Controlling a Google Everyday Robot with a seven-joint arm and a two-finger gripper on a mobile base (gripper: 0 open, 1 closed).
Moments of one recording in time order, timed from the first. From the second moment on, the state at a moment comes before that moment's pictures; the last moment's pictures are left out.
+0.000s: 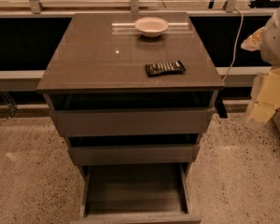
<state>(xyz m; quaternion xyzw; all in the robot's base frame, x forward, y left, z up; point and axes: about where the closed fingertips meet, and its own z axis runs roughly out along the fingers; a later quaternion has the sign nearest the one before) 0.438 -0.217 0.976 -0.60 0.78 -0.03 0.16</state>
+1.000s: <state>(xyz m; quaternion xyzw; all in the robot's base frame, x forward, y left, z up) 0.497 -0.212 0.978 -0.63 0.76 -0.02 0.16</state>
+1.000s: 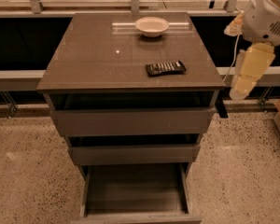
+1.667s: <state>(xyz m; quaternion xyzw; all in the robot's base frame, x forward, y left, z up) 0.596 -0.173 0.915 -0.66 0.74 0.04 0.14</state>
